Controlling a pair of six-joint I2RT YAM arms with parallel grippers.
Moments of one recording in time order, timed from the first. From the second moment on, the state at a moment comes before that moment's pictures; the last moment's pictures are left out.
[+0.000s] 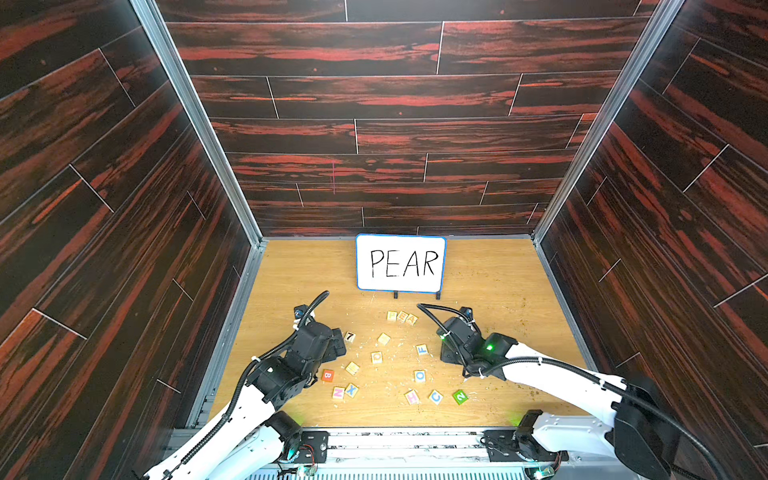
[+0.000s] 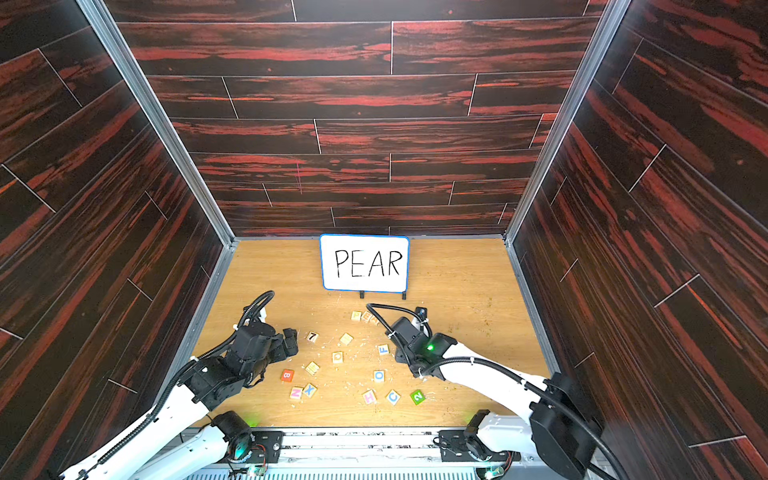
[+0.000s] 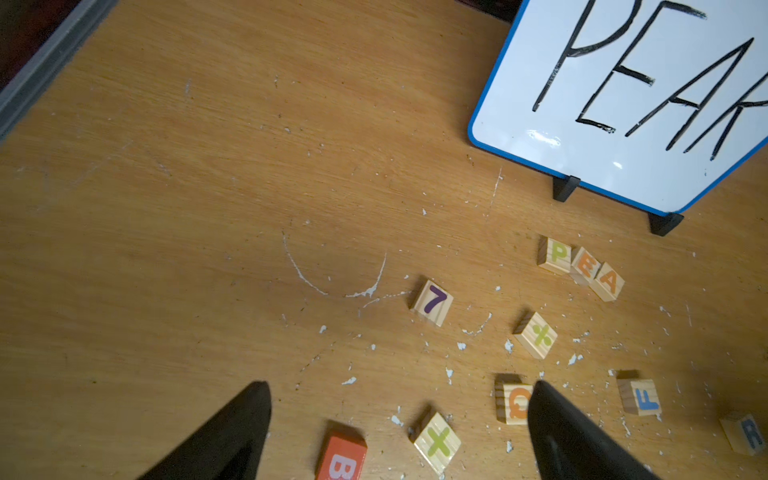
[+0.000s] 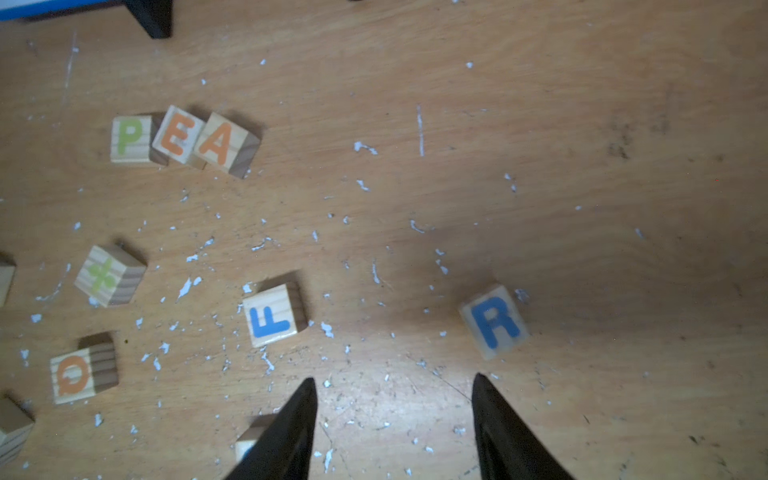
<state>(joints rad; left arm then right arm) -0.59 0.74 0.62 -0.67 -0.39 -0.71 0.88 1.28 0.75 -0.61 0.35 0.88</state>
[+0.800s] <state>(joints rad) -0.59 0.71 0.62 -0.72 -0.42 -0.72 0.91 1.33 0.78 -0.52 0.33 0.87</state>
